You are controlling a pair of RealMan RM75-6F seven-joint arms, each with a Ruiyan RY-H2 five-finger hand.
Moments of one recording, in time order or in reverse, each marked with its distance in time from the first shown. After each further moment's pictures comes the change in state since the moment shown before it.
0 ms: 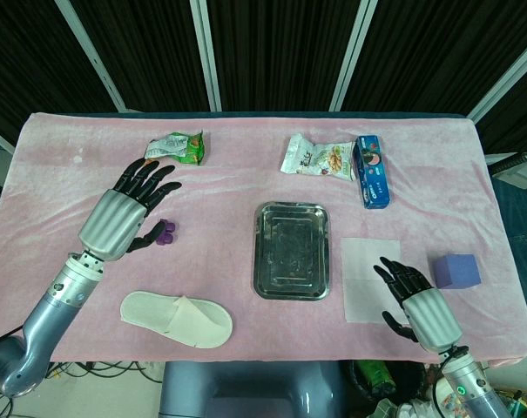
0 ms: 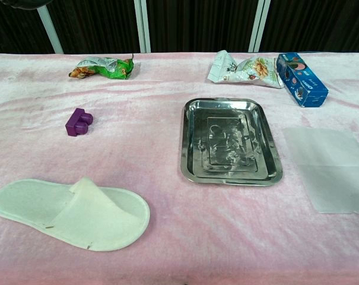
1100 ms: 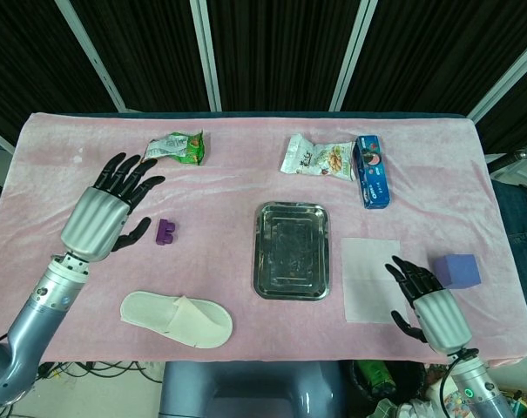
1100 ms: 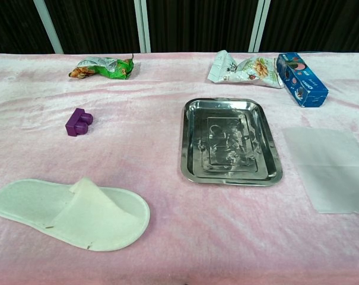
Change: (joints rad) left arm 0.051 0.065 0.000 -0.076 -0.028 0.071 0.066; right arm -0.036 0.016 -0.002 -0.007 0.040 0.024 0.000
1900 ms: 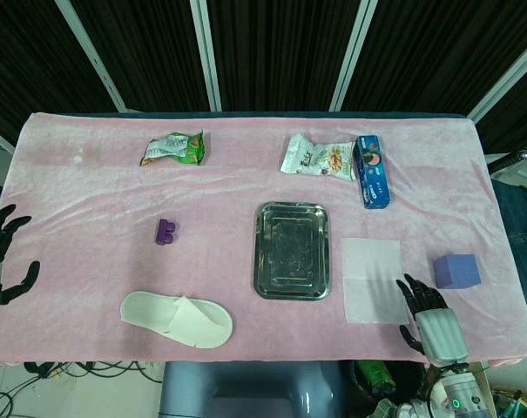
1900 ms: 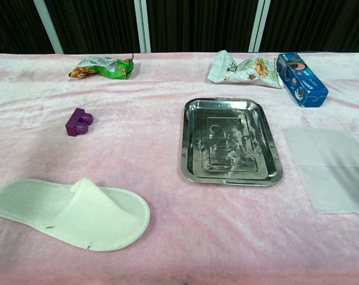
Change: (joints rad) left arm 0.396 0.090 0.171 -0.002 -0.019 0.310 -0.191; right arm -0.088 -0.195 -0.008 0.165 0.128 -0.033 -0.158
